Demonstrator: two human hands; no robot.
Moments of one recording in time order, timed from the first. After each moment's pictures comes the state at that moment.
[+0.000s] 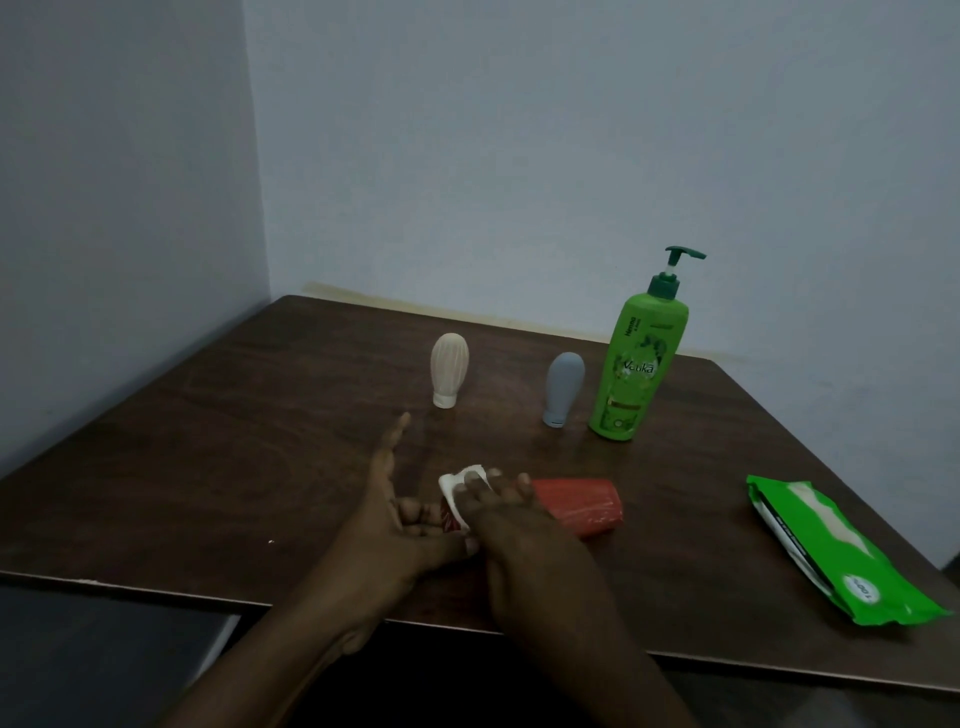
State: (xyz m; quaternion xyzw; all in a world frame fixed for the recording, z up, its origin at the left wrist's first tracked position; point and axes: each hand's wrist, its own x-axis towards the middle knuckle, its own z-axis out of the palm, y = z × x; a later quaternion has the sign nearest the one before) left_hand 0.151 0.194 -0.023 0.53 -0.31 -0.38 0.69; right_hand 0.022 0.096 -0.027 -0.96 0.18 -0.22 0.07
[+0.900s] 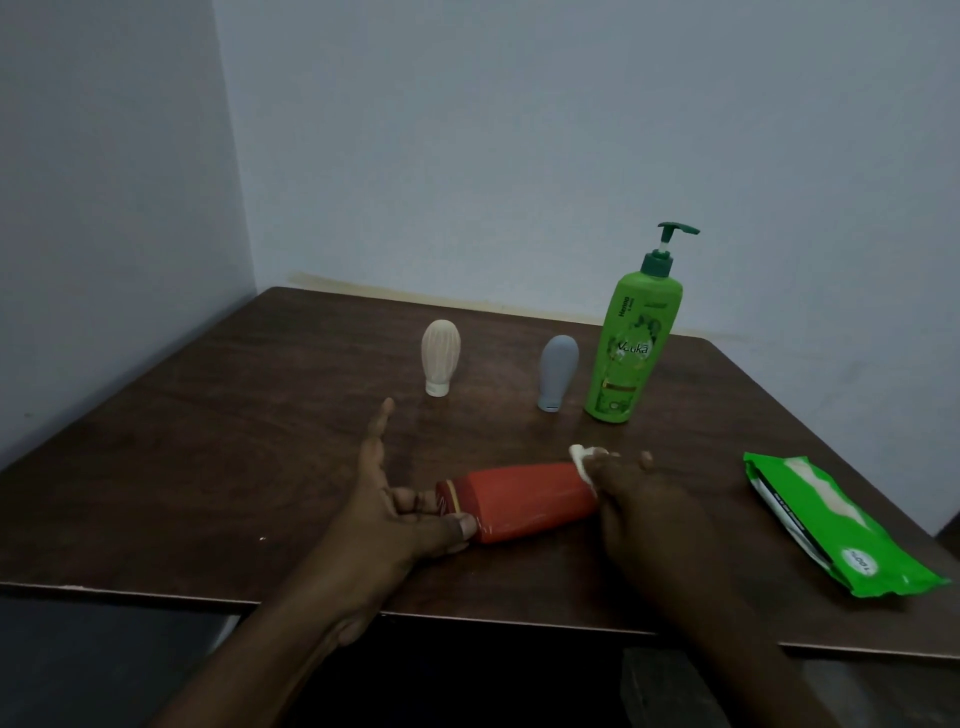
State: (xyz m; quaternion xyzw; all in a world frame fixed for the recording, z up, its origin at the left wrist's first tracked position) left_hand 0.155 0.189 -0.030 0.54 -0.29 -0.38 0.69; right_hand -0.037 0.032 -0.015 -0.89 0.37 -0.25 0.04
